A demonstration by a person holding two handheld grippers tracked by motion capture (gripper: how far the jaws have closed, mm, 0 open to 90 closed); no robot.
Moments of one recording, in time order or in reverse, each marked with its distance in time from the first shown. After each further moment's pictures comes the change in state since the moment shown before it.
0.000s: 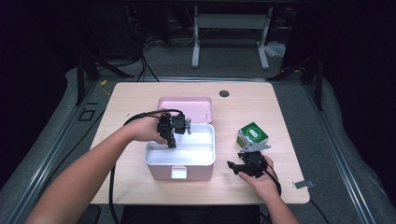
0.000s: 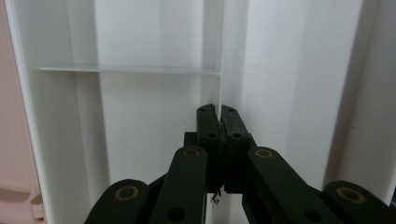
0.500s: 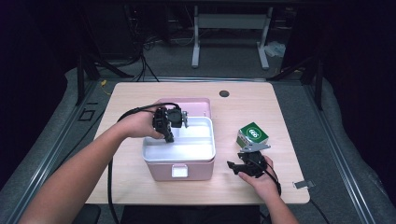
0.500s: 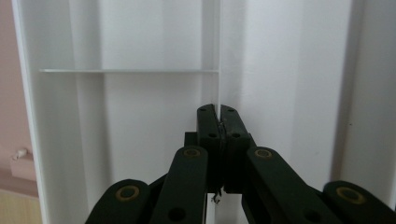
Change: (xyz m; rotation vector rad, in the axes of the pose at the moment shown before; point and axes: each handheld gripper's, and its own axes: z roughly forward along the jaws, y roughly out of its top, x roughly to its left) left arm -0.004 -0.011 -0.033 -0.043 0.036 -0.048; right arm 0.000 0.000 0.001 0.003 0.001 0.002
